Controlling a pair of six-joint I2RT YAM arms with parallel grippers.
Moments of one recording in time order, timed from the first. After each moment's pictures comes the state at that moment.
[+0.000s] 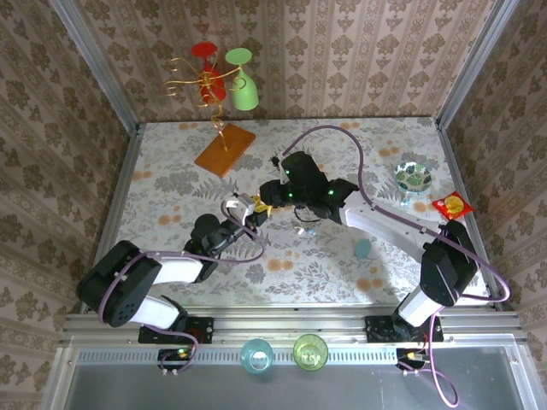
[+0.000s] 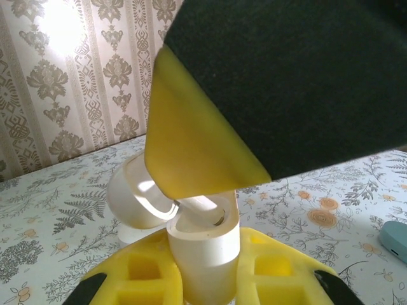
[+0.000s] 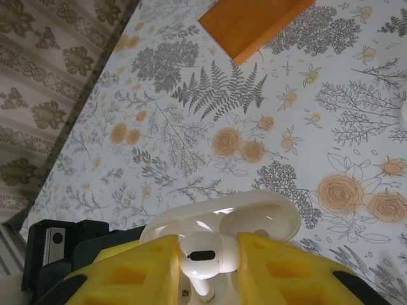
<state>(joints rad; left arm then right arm) -0.67 1.42 0.31 1.14 0.24 -0.02 0.75 1.60 1.29 -0.31 -0.08 0.55</state>
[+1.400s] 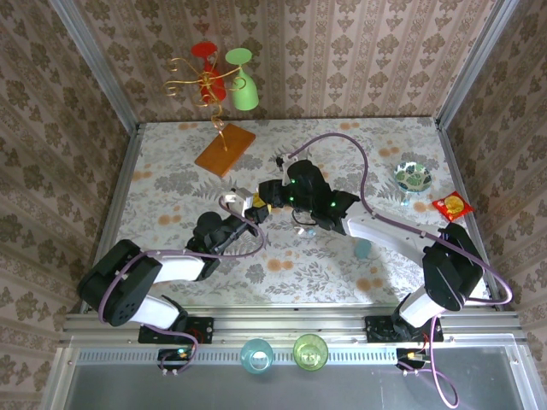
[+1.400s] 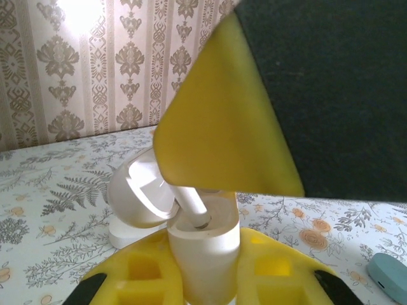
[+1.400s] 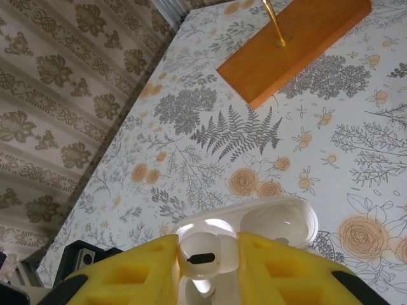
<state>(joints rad) -0.68 1.43 0.34 1.11 0.17 -0.18 0.76 1.56 1.14 -0.03 -0.03 0.59</state>
